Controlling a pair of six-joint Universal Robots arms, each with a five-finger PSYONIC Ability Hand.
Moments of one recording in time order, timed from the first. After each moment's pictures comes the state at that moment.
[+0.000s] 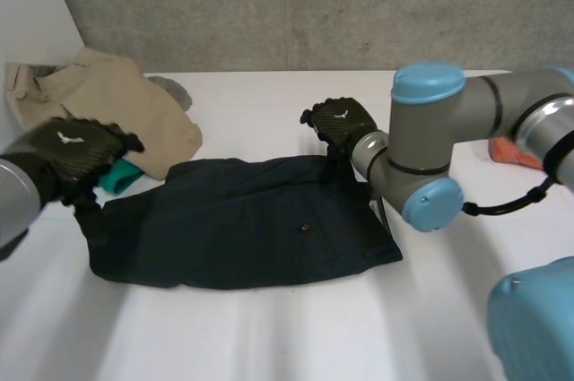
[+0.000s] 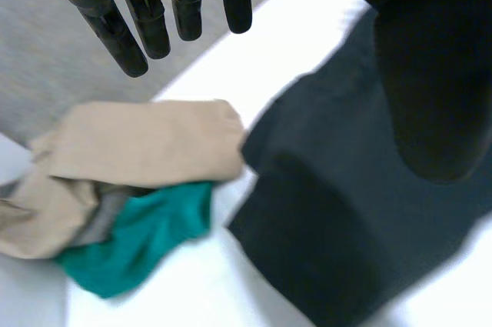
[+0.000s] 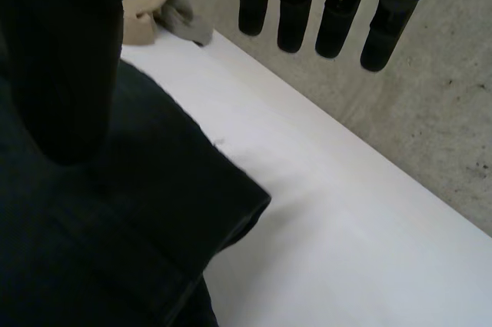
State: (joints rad) left arm 4.48 -1.54 -1.56 2.69 -1.52 3.62; right arm 2.13 -0.54 0.58 0.22 1.43 2.85; left_hand 0.20 0.21 0.21 0.20 0.05; right_hand 0.36 0.35 0.36 0.36 0.20
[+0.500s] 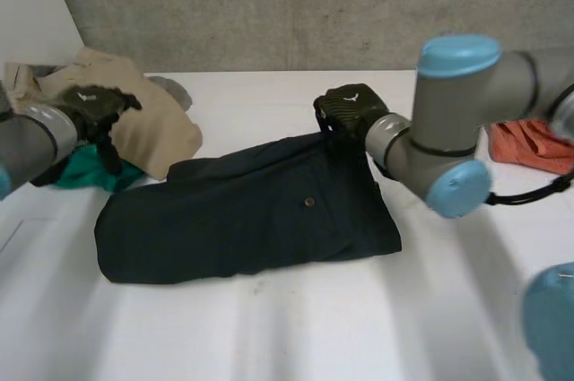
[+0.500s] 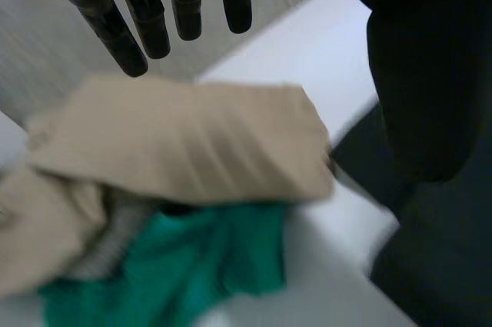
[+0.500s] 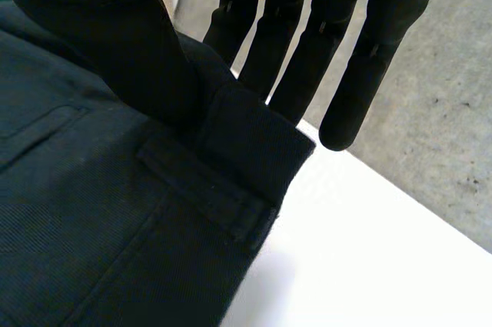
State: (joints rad) left arm 4.58 -2.10 -1.11 2.82 -1.44 3.57; right arm 2.09 -0.69 0.68 0.26 1.36 2.89; left_hand 0.20 0.20 0.21 0.20 0.05; right_hand 1.13 1.17 1.18 1.19 0.98
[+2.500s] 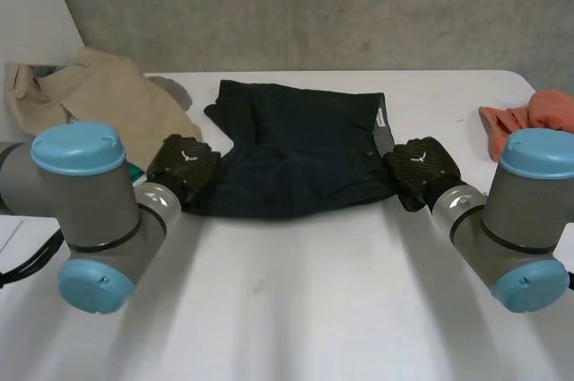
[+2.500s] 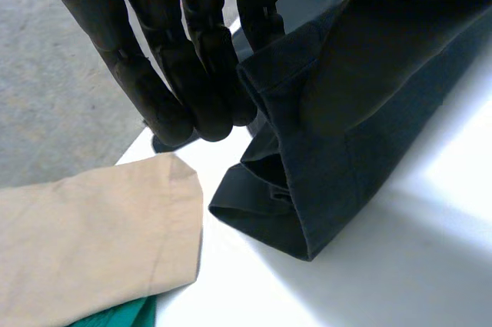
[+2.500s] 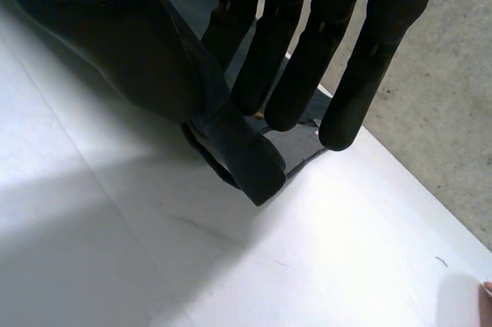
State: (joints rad) left arm 4.26 -2.10 -1.51 3.33 -1.56 3.71; right arm 1.91 -1.02 1.55 -0.27 1.38 2.65; left_hand 1.15 1.19 1.19 1.19 0.98; right_hand 1.13 1.17 1.19 1.19 1.01
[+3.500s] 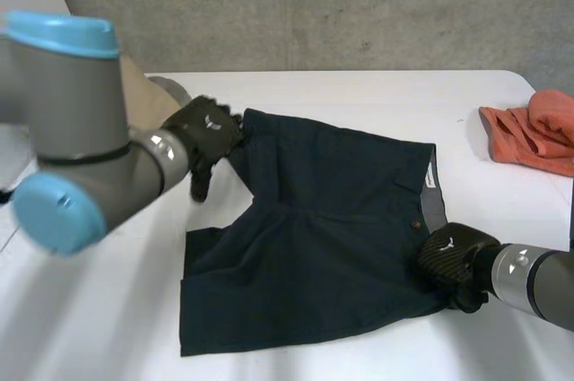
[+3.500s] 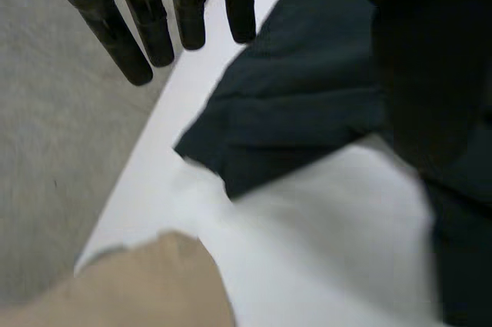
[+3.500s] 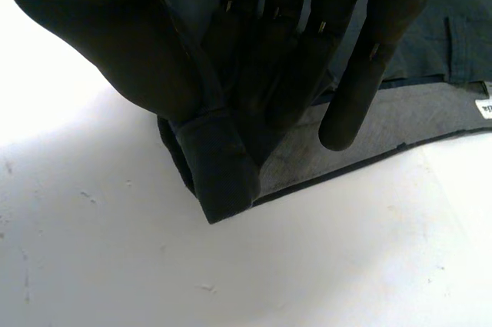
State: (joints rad) left arm 4.21 -2.12 -1.06 2.78 -1.46 3.90; right arm 1.75 -1.24 1.75 0.36 1.24 2.16; left_hand 0.27 0.27 0.26 0.26 0.10; right_hand 1.13 1.17 1.19 1.19 1.01
